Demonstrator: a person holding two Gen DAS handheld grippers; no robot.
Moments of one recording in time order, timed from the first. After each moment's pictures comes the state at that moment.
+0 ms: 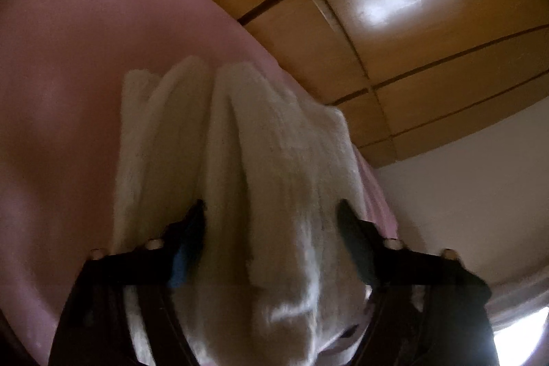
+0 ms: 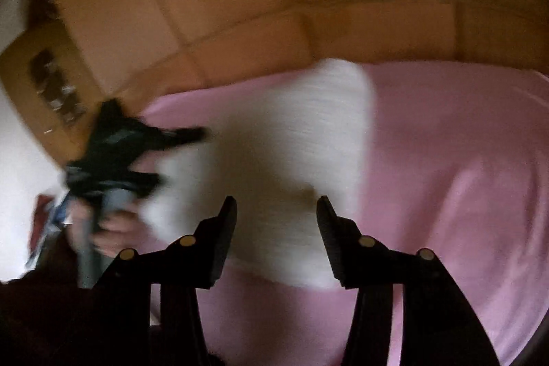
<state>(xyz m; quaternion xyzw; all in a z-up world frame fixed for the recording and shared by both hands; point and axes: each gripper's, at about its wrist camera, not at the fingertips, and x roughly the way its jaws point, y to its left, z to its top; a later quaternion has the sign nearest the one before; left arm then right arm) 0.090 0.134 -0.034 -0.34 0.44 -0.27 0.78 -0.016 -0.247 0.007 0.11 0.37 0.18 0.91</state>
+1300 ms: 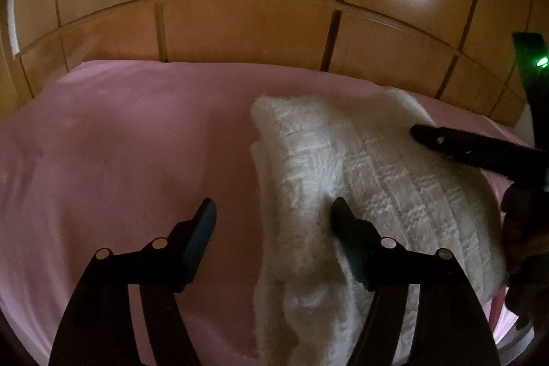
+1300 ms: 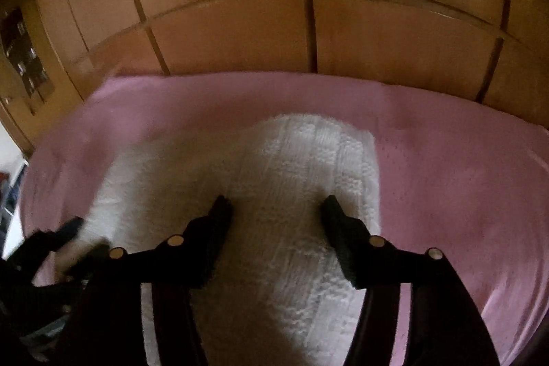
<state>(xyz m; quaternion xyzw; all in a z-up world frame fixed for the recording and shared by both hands) 0.030 0.118 -0.024 -0.04 0.36 -0.05 0.93 0.153 -0.140 0.017 0.03 0.38 0.16 0.91</state>
